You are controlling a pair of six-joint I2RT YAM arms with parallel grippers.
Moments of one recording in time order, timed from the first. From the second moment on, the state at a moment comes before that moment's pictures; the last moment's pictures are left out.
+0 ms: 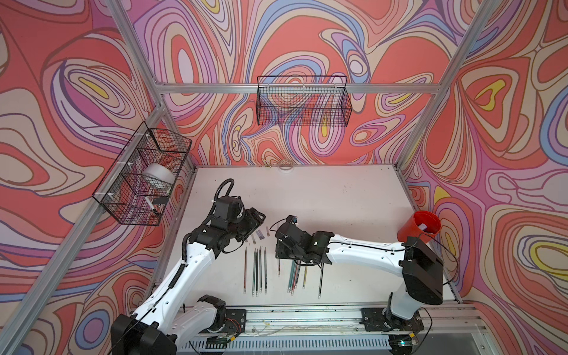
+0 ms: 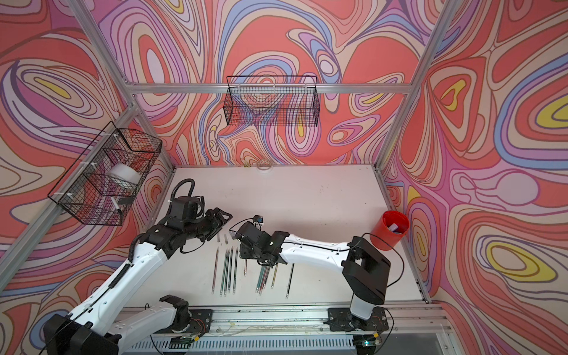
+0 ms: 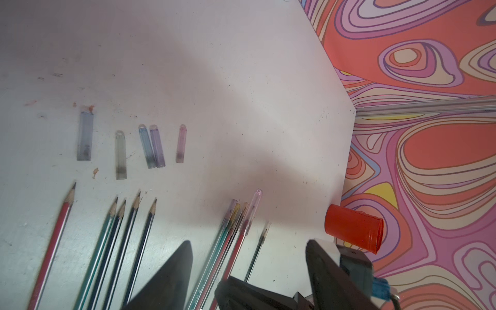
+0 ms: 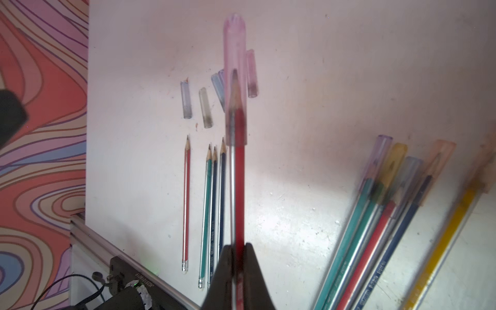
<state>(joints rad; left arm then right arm) -0.31 1.06 0.89 -0.58 0.27 -1.00 1.09 1.69 1.21 -0.39 0.10 1.01</state>
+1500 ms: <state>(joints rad) -0.39 1.19 0.93 -0.52 0.29 -0.95 1.13 1.61 1.19 -0.28 0.10 0.93</state>
